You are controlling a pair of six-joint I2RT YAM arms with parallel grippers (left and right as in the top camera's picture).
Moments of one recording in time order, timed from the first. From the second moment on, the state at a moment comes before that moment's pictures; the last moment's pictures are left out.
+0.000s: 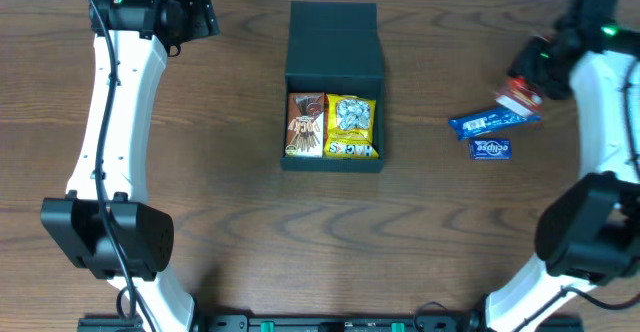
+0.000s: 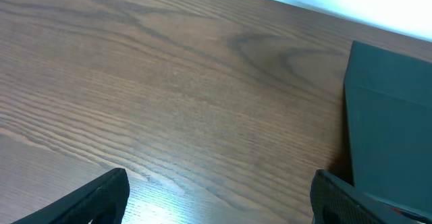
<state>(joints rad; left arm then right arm) -0.06 1.90 2.00 -1.05 -0.16 -0.28 -0.15 1.92 1.76 -1.00 -0.01 0.33</state>
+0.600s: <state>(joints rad) -0.06 1.90 2.00 -1.05 -0.16 -0.28 0.39 1.97 1.77 -0.95 -0.03 0.33</state>
